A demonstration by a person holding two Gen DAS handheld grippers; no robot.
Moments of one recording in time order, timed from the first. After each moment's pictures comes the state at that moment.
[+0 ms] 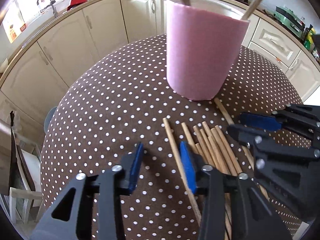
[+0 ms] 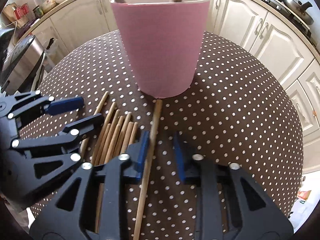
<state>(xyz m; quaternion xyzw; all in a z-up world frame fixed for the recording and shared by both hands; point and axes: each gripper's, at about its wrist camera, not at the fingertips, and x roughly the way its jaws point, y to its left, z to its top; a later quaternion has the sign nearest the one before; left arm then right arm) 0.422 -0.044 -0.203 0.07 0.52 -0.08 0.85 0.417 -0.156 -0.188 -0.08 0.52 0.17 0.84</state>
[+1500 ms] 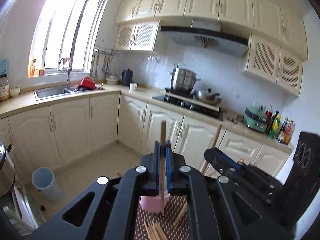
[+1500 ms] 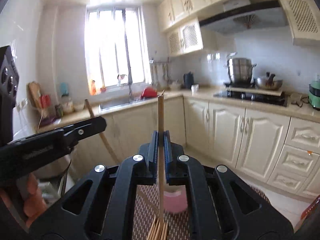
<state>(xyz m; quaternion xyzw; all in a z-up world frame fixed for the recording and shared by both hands) 0.312 -0.044 0.058 -0.07 0.17 -0.12 0.98 0.316 -0.195 0.028 0.05 0.11 0.17 0.98</state>
